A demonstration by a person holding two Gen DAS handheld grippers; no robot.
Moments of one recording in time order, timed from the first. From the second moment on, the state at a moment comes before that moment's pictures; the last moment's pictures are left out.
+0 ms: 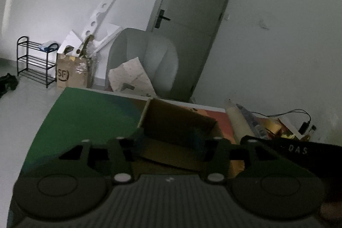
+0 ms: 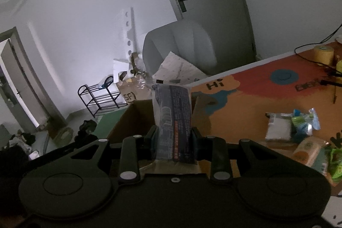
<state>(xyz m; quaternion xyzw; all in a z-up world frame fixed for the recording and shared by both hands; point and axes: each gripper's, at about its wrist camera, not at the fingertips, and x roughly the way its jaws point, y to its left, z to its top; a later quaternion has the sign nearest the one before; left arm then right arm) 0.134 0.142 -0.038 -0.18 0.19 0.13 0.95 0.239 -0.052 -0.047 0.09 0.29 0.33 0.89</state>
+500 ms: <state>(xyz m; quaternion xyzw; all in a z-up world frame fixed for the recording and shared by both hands) 0.129 0.135 -0.038 -0.19 0.19 0.17 0.95 0.227 -0.073 -0.040 0.08 0.27 0.31 0.91</state>
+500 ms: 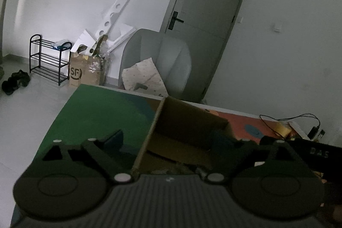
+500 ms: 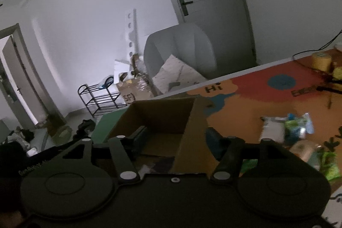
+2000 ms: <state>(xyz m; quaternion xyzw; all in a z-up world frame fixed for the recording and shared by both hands) 0.172 -0.005 -0.050 -0.14 0.23 0.04 0.96 0.243 -0.239 -0.081 0.12 0.32 0.21 0.92</state>
